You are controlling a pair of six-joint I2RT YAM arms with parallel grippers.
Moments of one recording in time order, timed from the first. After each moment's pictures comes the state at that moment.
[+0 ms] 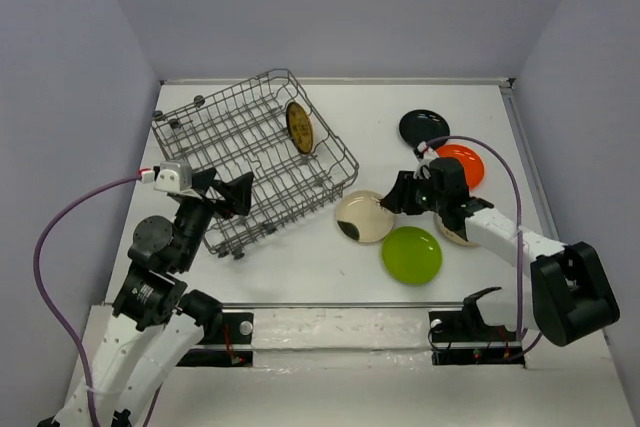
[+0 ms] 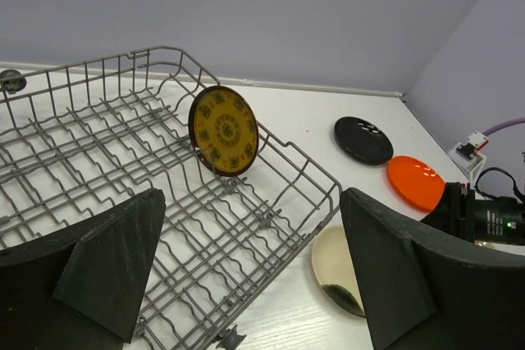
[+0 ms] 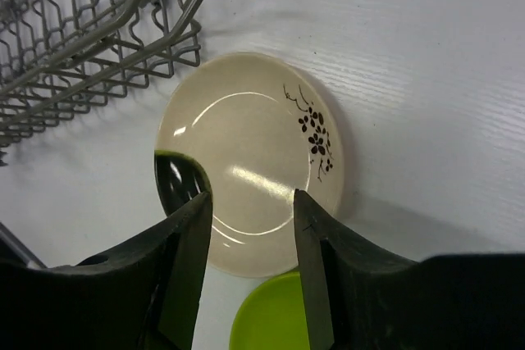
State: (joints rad) left arm -0.48 0.37 0.66 -0.20 -0.17 -0.30; right arm 0.38 1.27 0.63 -0.01 -0.25 0.40
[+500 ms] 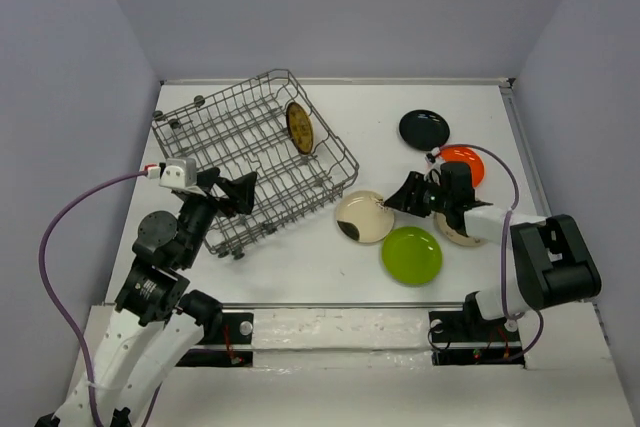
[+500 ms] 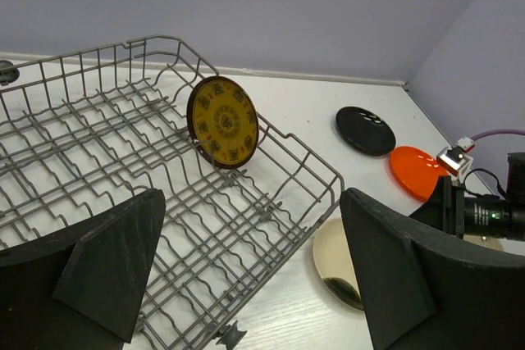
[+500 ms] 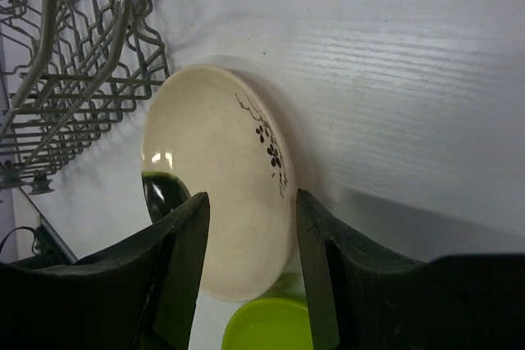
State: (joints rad) left arm -0.48 0.41 0.66 -0.20 -0.16 -0.30; right arm 0.20 1.42 0.52 0.26 -0.51 0.56
